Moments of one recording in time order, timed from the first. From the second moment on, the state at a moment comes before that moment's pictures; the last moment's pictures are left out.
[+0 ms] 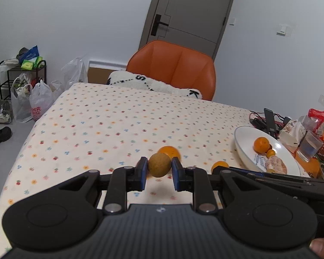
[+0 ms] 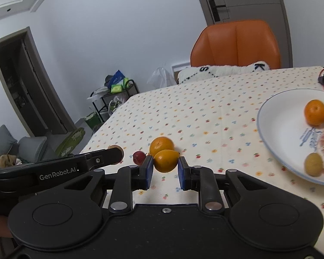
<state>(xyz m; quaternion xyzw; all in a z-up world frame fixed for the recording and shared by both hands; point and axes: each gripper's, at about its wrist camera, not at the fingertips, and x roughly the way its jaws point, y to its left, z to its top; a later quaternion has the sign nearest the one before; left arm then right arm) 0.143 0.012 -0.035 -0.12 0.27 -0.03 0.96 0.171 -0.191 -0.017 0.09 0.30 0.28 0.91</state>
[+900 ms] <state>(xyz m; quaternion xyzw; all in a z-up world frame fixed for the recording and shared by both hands) 0.146 -0.067 -0.018 -0.08 0.26 -0.07 0.96 0.153 -0.282 -0.002 0.14 0.25 0.24 0.93</state>
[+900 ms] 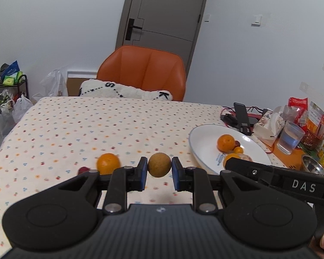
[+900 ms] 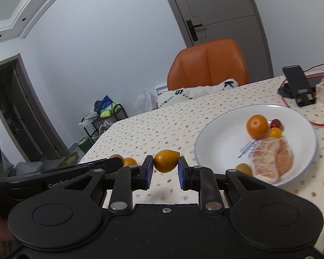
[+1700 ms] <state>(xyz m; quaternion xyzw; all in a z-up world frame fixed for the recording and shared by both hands) 0.171 -0.142 -0.025 -0.07 0.27 -0.12 0.95 0.149 -0.369 -0.016 0.18 0.25 0.17 0.94</state>
